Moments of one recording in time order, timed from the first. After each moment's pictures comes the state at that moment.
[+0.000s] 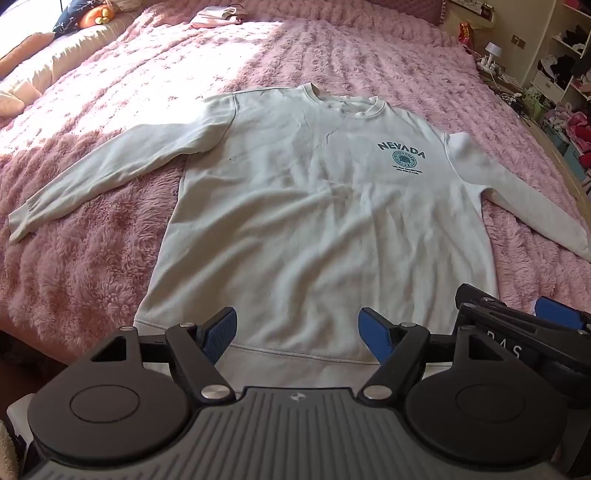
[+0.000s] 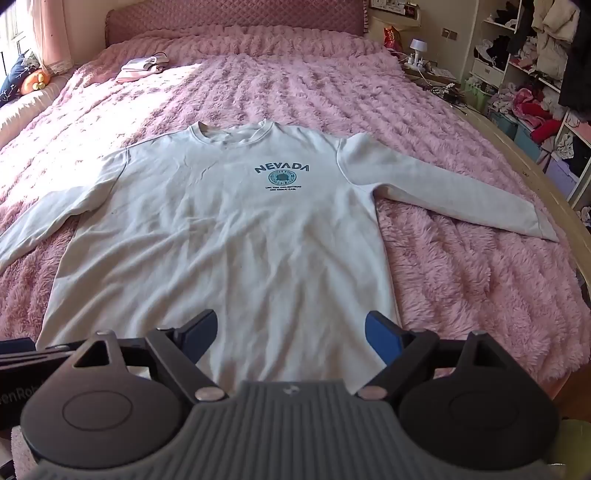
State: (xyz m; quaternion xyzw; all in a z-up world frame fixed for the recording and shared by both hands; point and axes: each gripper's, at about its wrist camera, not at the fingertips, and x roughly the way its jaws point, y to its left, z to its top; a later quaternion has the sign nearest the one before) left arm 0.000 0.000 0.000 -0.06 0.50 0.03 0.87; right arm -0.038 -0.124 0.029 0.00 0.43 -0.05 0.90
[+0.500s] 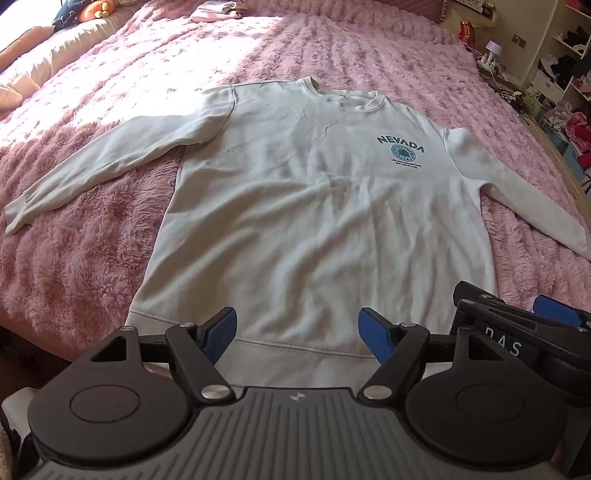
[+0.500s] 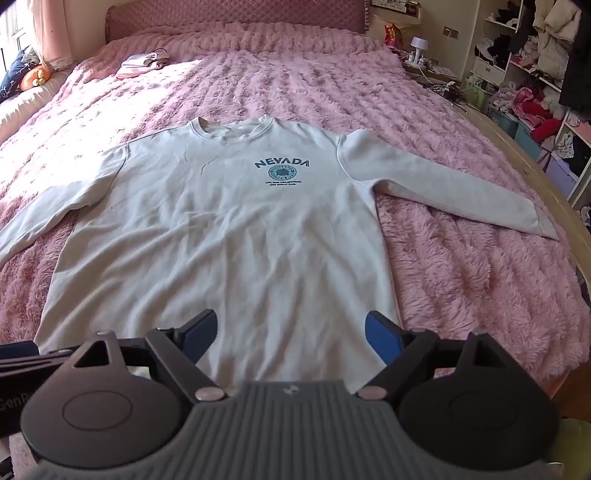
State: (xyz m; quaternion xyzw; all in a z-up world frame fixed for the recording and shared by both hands) left arm -0.003 0.000 -0.004 -0.07 0.50 0.03 0.86; right arm -0.037 -0.123 0.026 -0.01 0.44 -0.05 0.90
